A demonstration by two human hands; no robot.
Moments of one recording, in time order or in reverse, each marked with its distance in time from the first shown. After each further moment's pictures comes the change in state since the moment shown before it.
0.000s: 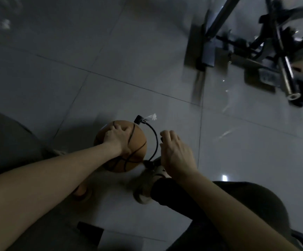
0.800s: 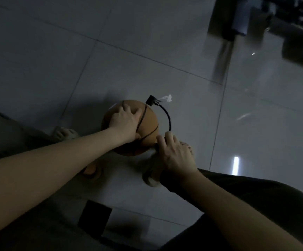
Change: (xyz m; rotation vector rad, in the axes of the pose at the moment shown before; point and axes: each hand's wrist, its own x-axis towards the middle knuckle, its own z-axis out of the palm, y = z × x) left_hand 0.009 0.011 0.009 0.042 0.098 0.050; right_hand -0.008 0.013 0.055 -0.187 -0.247 -0.160
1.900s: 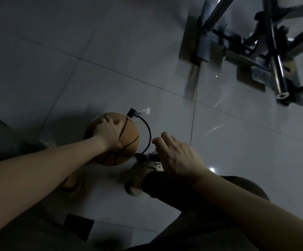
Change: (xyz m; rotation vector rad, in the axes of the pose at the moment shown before) left_hand -0.015 -0.011 -0.001 -0.045 -0.027 0.037; right_hand -0.045 0.013 -0.089 0.014 0.140 -0.192
